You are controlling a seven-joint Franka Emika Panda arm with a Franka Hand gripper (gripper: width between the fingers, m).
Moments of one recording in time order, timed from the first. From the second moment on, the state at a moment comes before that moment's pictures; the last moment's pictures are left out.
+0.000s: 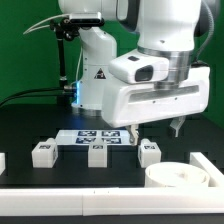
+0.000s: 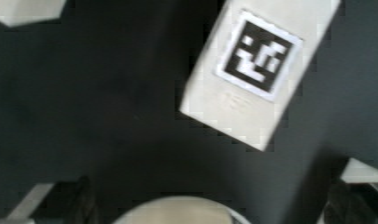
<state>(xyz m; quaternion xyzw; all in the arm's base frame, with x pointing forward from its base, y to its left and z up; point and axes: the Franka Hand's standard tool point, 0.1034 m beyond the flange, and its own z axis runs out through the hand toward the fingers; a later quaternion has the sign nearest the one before) 0.541 0.062 0.058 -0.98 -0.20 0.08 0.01</state>
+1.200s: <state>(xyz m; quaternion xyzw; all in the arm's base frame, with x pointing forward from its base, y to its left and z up) 0.513 0.067 0.042 -0.93 -0.09 0.35 -0.01</state>
